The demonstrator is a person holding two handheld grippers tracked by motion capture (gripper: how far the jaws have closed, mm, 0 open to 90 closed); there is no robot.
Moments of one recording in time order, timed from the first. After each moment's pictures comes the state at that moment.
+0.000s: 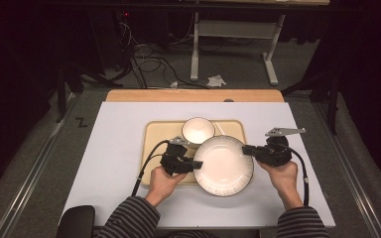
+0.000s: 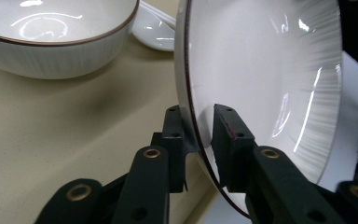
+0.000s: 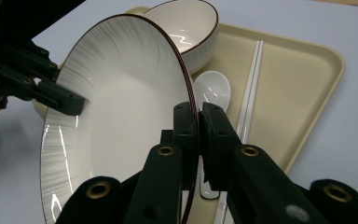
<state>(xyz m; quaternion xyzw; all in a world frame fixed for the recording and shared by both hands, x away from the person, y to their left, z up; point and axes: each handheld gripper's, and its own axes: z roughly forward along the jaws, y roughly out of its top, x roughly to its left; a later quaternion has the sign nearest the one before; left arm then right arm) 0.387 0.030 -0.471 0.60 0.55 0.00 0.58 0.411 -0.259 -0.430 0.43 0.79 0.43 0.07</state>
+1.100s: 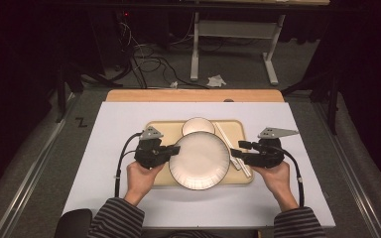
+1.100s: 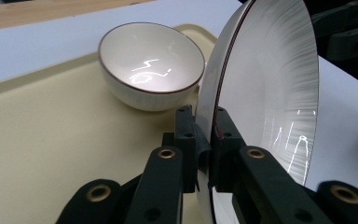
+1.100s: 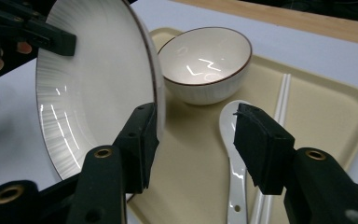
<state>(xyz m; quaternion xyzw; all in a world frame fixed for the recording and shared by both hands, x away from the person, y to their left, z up) 0.388 0.073 -0.435 0.55 0.56 0.05 0.62 0.414 -0.216 -0.426 0.36 0.81 0.45 0.06</state>
